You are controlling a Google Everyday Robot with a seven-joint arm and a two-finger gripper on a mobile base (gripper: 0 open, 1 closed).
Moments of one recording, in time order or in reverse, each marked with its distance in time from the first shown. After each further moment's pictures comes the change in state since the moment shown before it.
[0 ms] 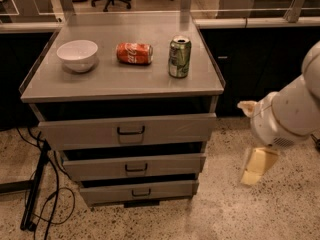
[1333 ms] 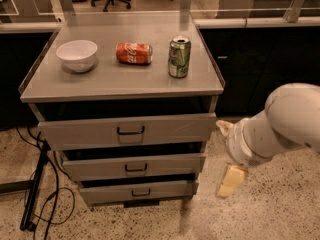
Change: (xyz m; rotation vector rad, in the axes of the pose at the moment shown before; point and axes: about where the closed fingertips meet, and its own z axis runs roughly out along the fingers) arm -0.007 0.016 0.082 -0.012 -0.074 -0.024
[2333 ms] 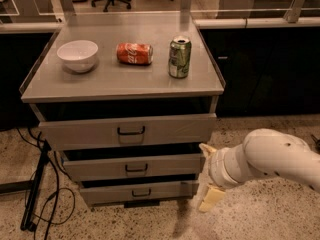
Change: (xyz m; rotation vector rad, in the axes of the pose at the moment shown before) arm 0.003 0.025 0.113 -0.023 -0.142 -0.006
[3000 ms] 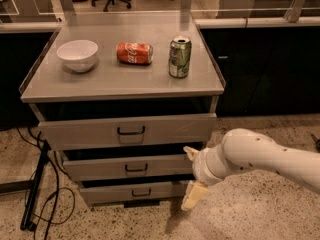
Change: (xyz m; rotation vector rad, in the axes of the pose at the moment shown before) arm -0.010 -0.005 0.063 -0.075 -0.059 -0.005
